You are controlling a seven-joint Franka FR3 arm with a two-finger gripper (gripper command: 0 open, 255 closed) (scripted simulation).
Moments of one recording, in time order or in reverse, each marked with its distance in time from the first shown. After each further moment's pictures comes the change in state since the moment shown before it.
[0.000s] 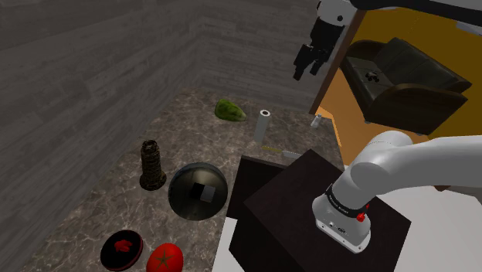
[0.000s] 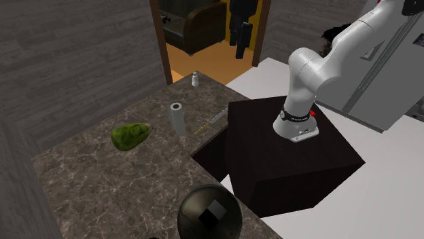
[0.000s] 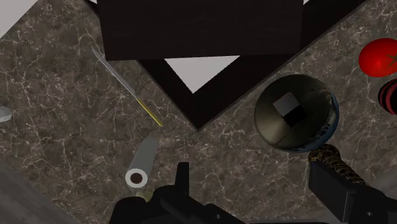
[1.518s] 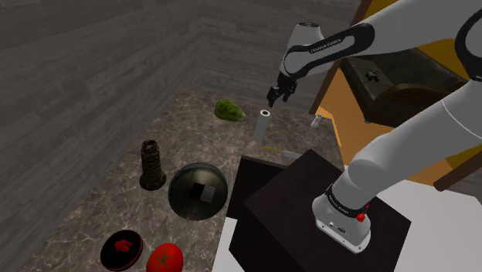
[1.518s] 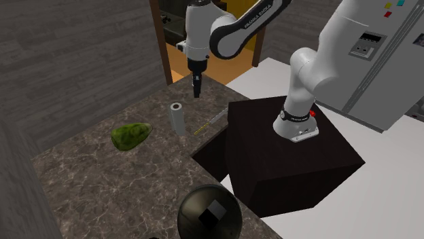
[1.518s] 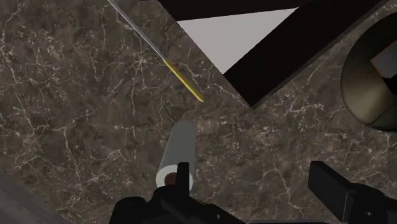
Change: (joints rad) arm -0.084 0.549 -0.134 -0.157 -0.097 0.724 -0.099
